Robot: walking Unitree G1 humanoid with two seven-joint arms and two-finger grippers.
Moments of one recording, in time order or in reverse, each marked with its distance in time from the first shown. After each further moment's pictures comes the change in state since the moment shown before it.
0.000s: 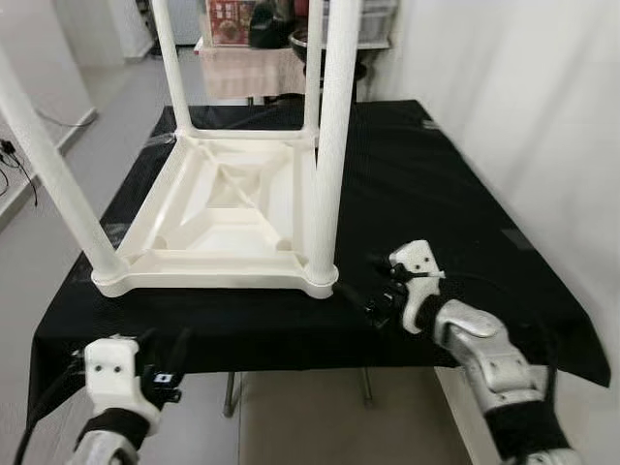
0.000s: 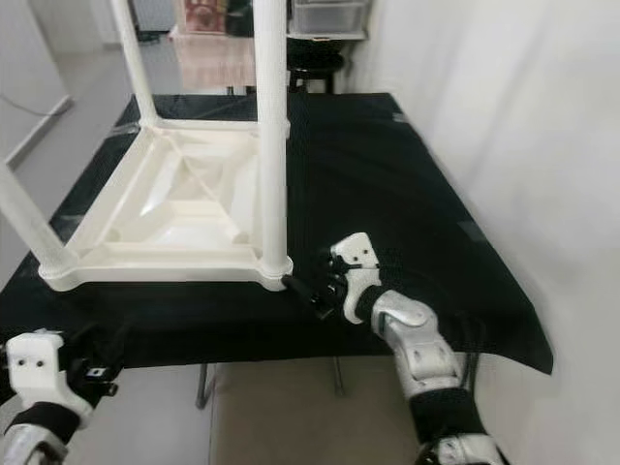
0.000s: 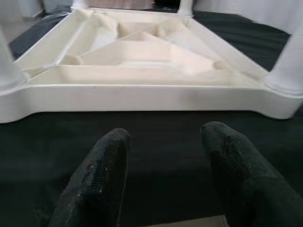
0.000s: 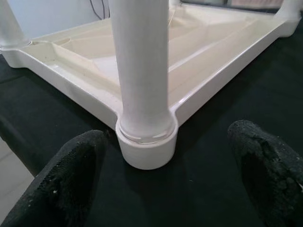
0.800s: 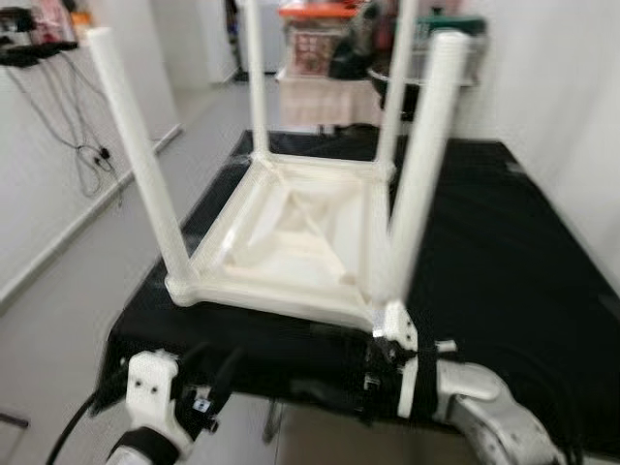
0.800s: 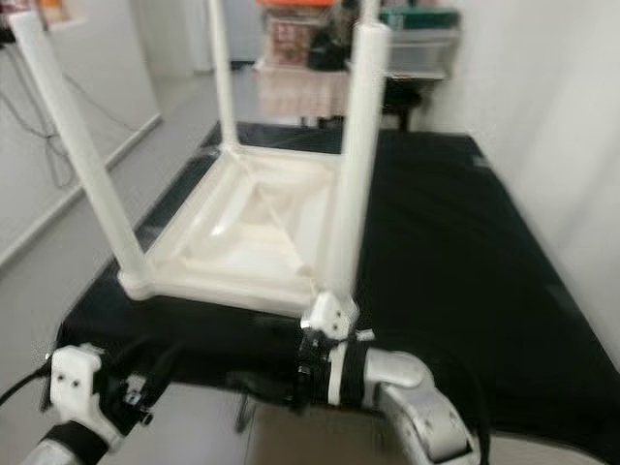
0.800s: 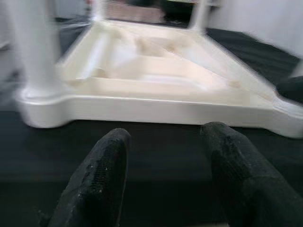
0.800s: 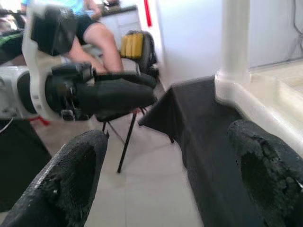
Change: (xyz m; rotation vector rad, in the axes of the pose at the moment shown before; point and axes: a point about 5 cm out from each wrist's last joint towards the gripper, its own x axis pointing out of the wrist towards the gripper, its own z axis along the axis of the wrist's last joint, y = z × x) left arm -0.014 -0.031 -0.005 -0.049 0.033 -0.237; right arm -0.021 0.089 0.000 0.094 -0.048 0.573
